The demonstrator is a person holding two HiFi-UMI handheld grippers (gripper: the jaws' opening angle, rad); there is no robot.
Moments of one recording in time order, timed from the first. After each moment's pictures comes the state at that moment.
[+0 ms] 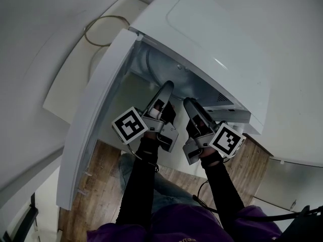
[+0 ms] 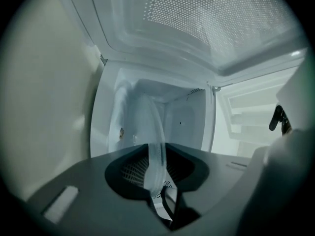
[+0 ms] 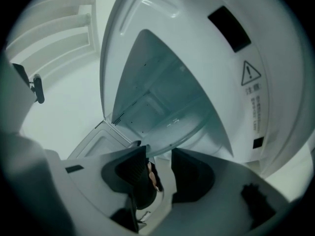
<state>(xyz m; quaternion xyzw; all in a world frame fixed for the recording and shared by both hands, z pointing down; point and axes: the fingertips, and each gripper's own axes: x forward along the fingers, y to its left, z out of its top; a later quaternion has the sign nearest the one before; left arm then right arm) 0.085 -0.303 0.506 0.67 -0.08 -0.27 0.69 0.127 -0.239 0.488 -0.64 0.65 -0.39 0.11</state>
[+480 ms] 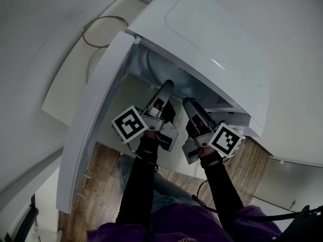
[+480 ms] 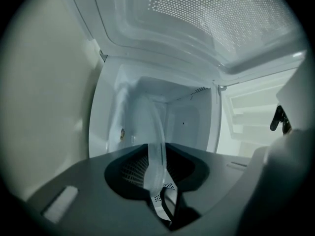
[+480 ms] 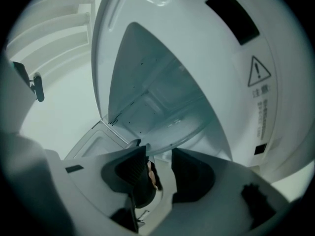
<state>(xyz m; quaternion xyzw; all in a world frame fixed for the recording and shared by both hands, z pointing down) 0.092 -0.310 0.510 0.67 -0.08 -0.26 0.69 0.131 -0.244 0.492 -0.64 0.65 -0.39 0.11</state>
